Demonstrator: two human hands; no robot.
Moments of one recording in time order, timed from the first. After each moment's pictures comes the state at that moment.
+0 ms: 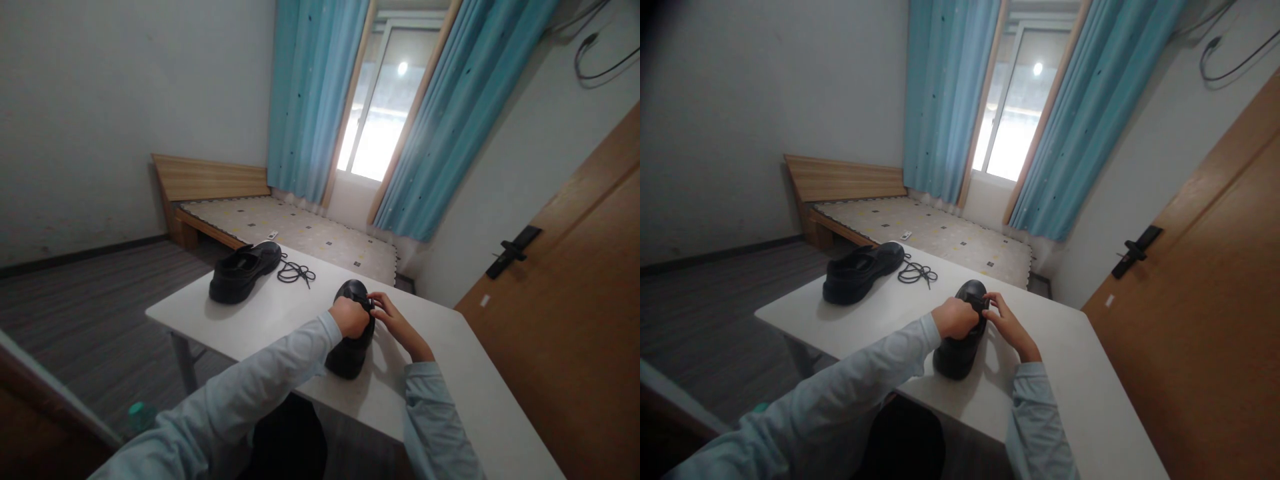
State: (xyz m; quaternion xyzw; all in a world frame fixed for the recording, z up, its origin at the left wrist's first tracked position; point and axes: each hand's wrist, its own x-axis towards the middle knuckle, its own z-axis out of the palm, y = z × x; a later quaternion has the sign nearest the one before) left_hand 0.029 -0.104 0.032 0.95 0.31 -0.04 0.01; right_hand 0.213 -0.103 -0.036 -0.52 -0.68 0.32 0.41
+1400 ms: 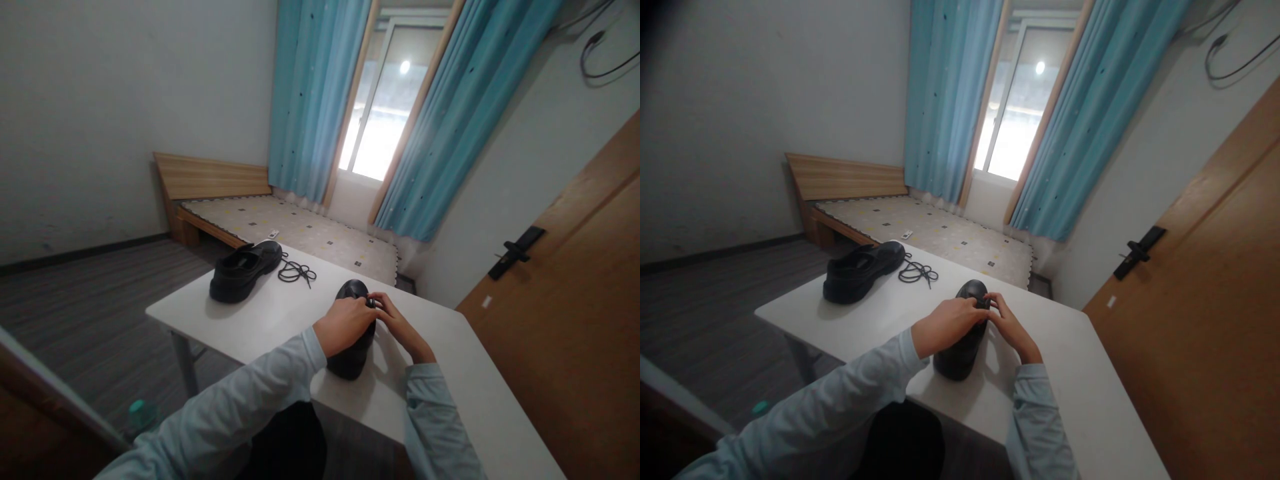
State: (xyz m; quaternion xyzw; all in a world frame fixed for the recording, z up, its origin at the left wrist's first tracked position) left_hand 0.008 -0.117 0.028 0.94 0.30 0.15 -0.01; right_hand 0.205 -0.108 -0.029 -0.52 -0.68 0.32 0.41
